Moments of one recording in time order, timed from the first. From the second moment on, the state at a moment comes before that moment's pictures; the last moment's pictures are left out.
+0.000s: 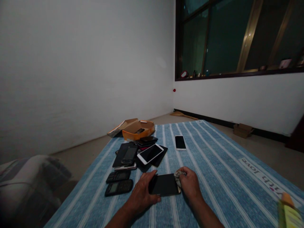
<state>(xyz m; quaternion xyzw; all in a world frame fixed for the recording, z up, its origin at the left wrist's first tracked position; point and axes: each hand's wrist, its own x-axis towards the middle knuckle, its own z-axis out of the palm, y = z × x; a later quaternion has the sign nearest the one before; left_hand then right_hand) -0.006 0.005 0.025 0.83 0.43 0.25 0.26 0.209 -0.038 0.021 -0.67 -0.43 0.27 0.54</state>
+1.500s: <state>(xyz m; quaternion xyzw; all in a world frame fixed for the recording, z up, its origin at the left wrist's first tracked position) -0.003 0.003 0.012 0.84 0.39 0.33 0.19 0.208 -0.021 0.018 -0.64 -0.44 0.28 0.57</state>
